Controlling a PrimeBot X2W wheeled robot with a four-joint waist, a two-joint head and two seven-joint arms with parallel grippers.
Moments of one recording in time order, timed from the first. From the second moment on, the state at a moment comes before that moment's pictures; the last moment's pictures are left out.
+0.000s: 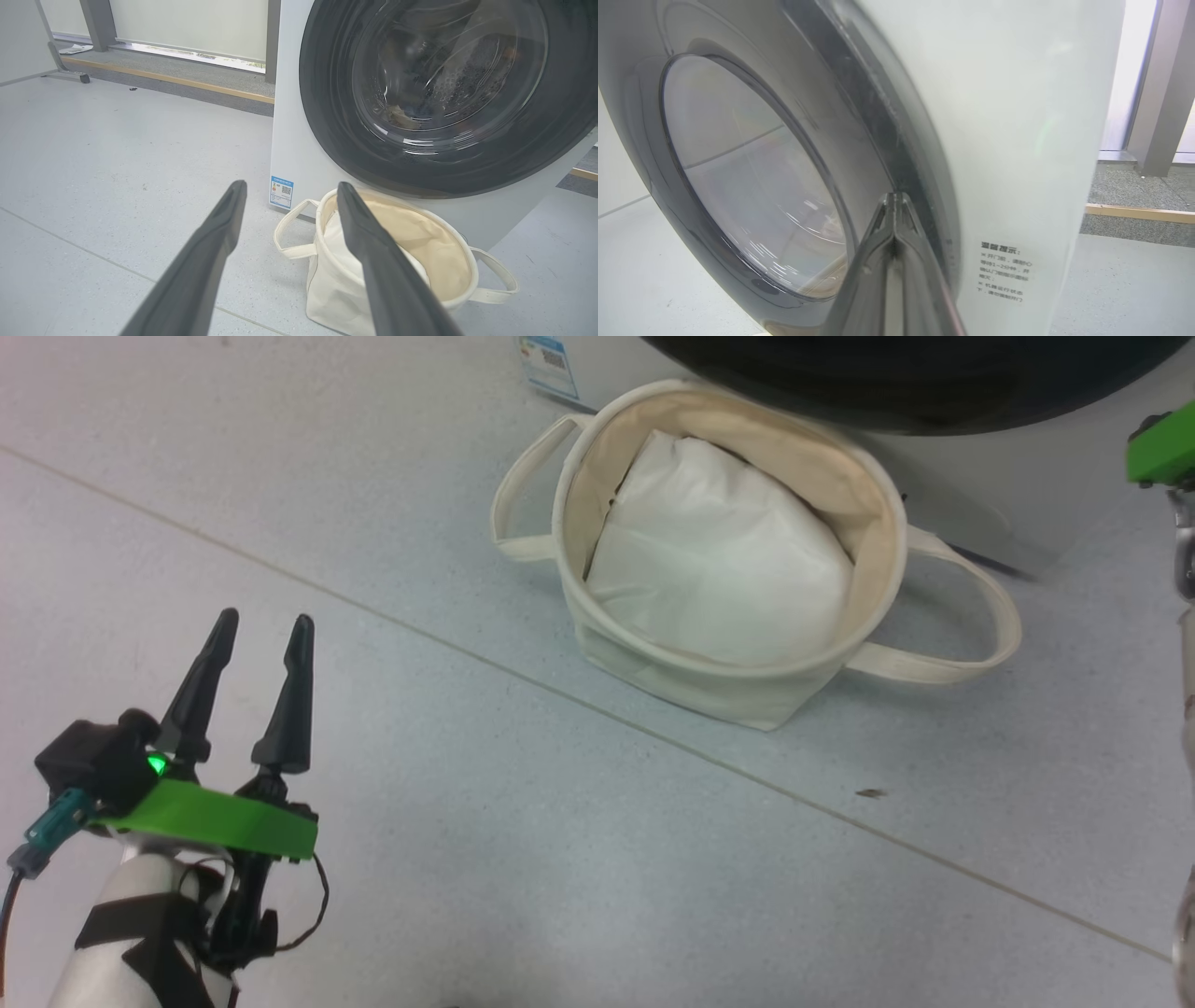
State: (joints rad) left arm -0.38 0.24 -0.09 0.31 -0.43 -0.12 -0.25; right arm -1.01 -0.28 -0.12 0.77 0.13 0.13 -0.25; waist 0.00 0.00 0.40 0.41
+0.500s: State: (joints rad) left arm -0.34 0.25 -0.06 0.33 -0.44 -0.12 -0.25; right arm -0.66 -0.17 0.11 0.54 0.30 0.13 -0.25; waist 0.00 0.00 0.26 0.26
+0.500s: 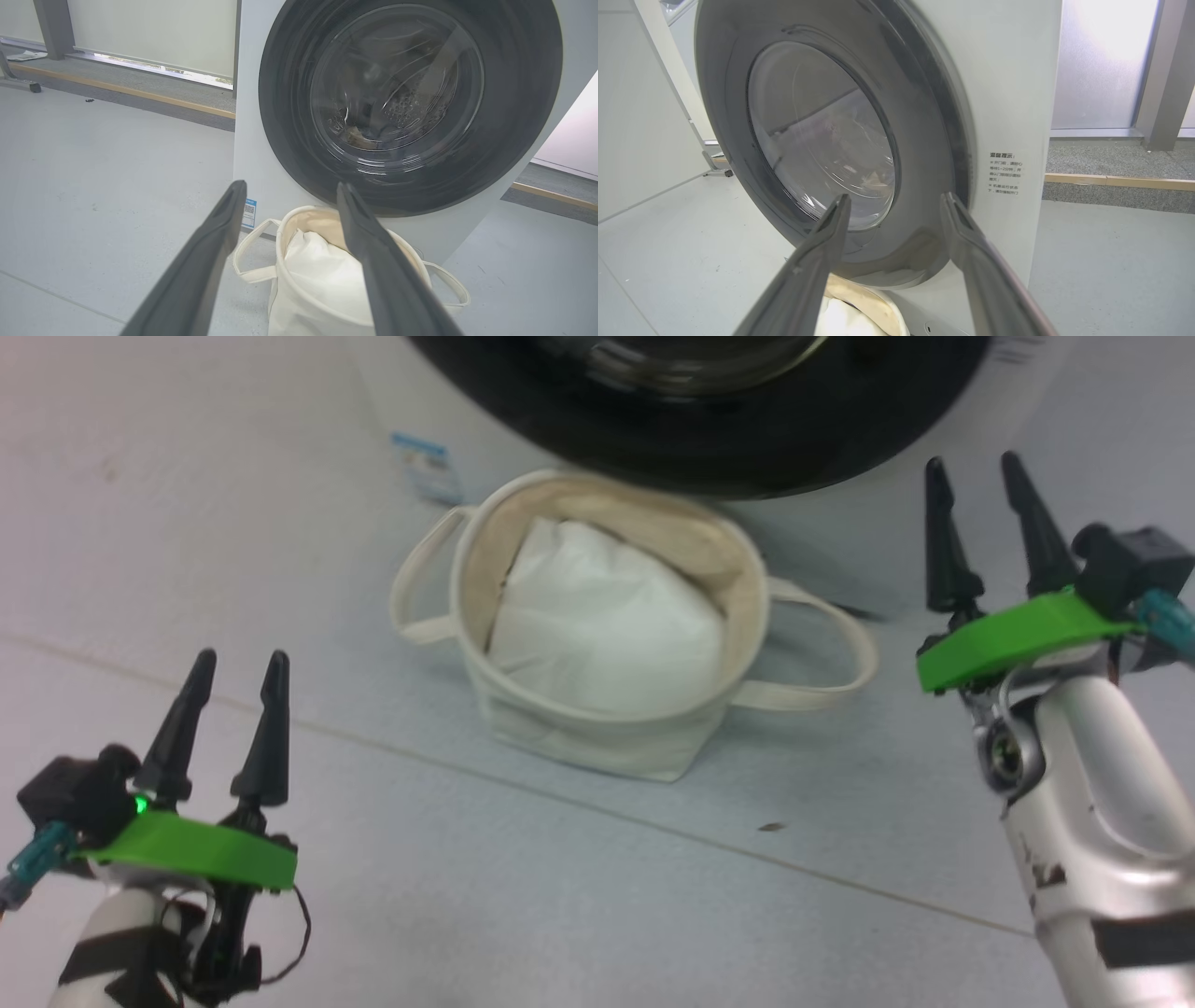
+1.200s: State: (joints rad) left arm -0.20 0.30 -0.09 0.35 -0.59 -0.12 -0.25; right arm -0.21 -0.16 0.13 0.22 0.34 0.13 -0.26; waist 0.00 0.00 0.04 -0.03
